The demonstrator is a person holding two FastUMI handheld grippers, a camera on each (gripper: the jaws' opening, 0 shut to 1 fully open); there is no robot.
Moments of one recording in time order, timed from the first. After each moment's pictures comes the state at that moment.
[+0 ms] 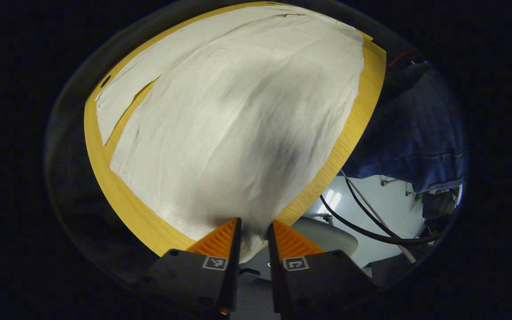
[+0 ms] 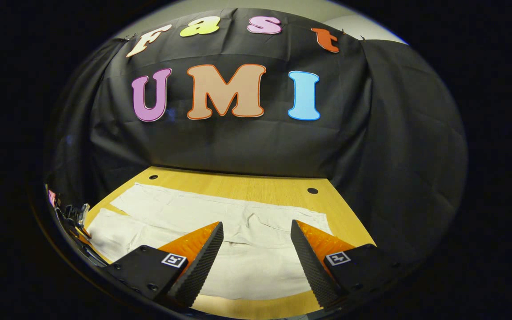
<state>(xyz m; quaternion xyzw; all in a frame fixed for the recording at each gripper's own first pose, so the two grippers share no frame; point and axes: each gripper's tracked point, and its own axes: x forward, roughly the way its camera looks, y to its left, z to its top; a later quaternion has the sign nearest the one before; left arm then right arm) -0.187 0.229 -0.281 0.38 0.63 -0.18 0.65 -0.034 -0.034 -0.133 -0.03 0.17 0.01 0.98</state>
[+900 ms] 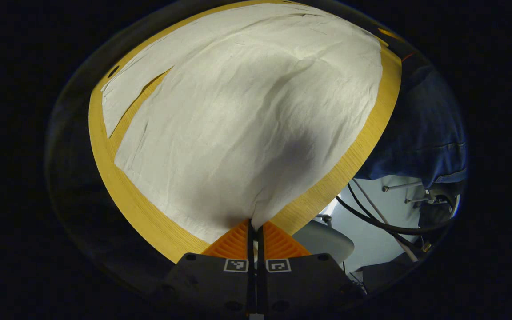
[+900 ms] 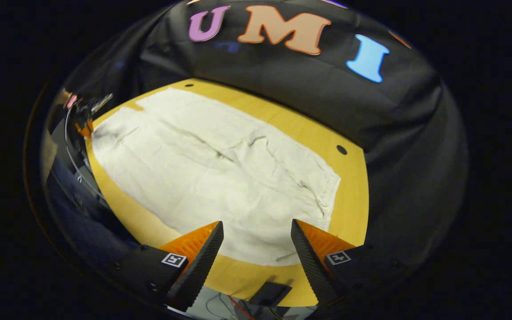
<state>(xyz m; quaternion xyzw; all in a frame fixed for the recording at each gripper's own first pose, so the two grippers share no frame) -0.183 0.230 -0.283 0.37 0.65 -0.16 0.65 -0.069 -0.118 -0.279 -0.24 0.38 0.19 0.87</state>
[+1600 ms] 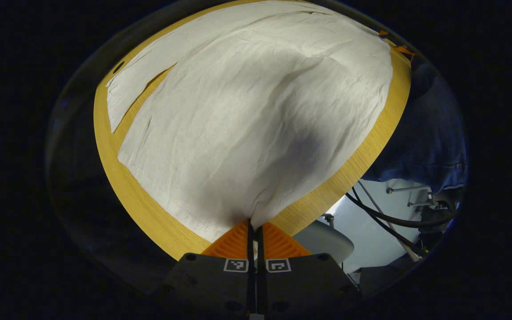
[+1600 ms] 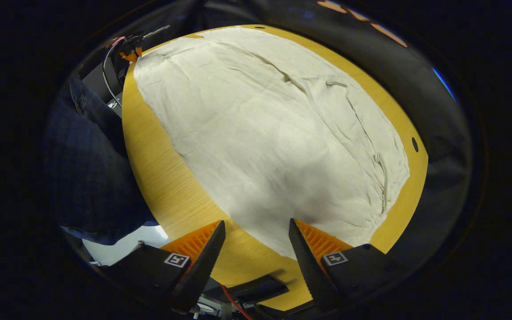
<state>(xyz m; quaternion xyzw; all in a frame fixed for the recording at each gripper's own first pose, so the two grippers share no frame) -0.182 0.232 -0.284 0.37 0.65 -0.13 0.65 -0.094 -0.125 -0.376 -0.33 0.50 0.33 0.73</state>
